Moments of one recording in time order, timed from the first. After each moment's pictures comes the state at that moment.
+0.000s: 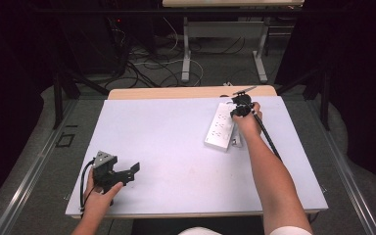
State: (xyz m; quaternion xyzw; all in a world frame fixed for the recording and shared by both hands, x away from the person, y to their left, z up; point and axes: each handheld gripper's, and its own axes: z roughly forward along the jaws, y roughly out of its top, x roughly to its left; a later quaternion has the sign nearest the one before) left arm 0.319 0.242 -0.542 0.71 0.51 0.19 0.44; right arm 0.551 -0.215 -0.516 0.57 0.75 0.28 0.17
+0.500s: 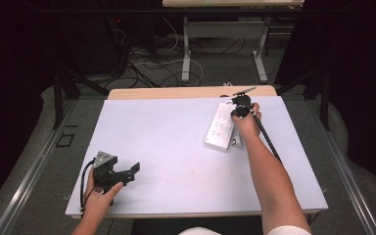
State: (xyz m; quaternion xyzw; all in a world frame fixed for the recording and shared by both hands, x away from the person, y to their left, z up) left arm 0.319 0.242 -0.542 0.71 0.51 0.19 0.44; right arm 0.552 -0.213 -0.520 0.58 0.74 0.28 0.17
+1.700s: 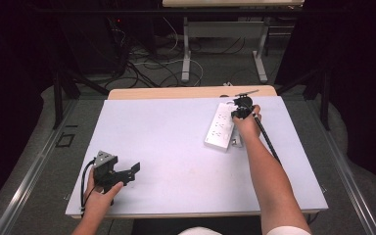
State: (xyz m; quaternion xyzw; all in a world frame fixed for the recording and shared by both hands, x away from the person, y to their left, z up) left arm 0.320 0.241 -0.542 0.71 0.51 0.19 0.44; right arm 0.549 -0.219 -0.528 0.59 0.72 0.31 0.18
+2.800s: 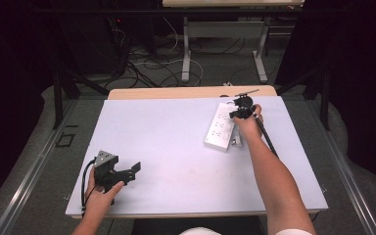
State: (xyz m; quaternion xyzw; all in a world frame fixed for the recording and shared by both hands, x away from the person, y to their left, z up) left arm 0.321 0.239 -0.543 0.71 0.51 0.18 0.44; right arm 0.544 -0.220 -0.521 0.57 0.74 0.31 0.18
